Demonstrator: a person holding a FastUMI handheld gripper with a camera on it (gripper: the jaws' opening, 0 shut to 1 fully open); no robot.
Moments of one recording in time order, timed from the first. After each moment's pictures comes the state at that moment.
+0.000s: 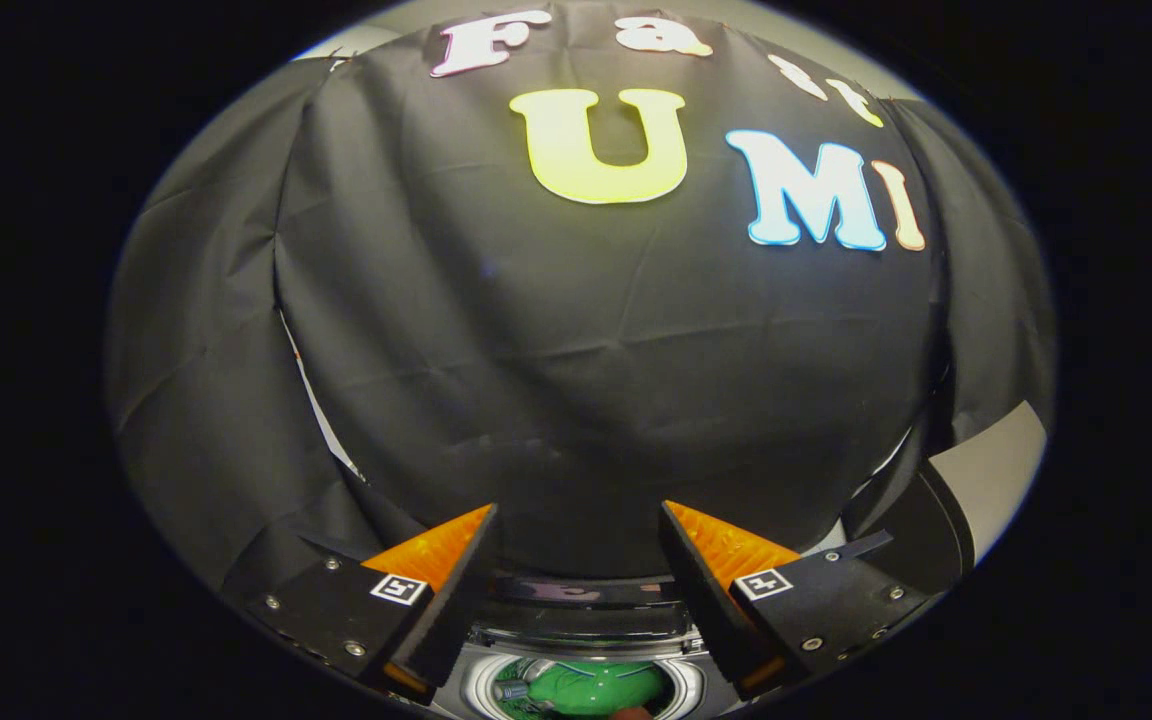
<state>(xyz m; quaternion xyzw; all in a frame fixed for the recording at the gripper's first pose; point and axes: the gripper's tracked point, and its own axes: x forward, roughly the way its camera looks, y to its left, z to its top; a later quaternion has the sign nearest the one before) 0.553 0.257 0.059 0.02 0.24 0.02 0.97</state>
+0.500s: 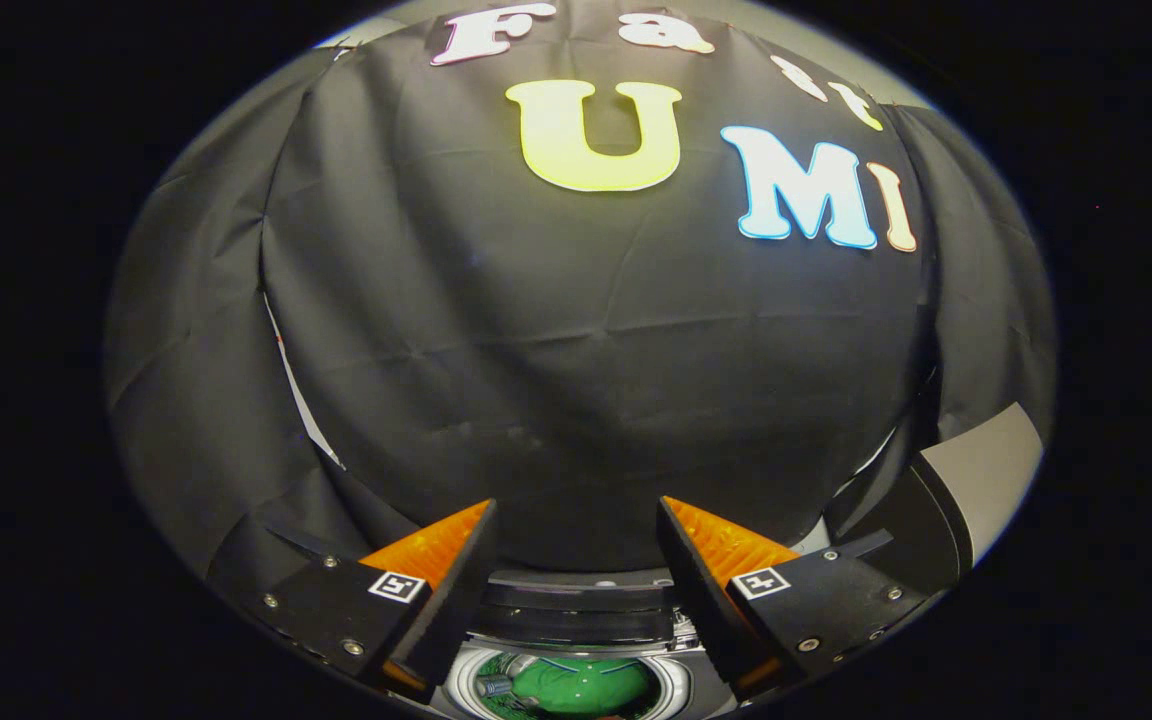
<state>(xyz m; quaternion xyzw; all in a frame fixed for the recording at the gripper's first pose) 0.542 0.252 0.052 0.00 0.23 0.02 0.97</state>
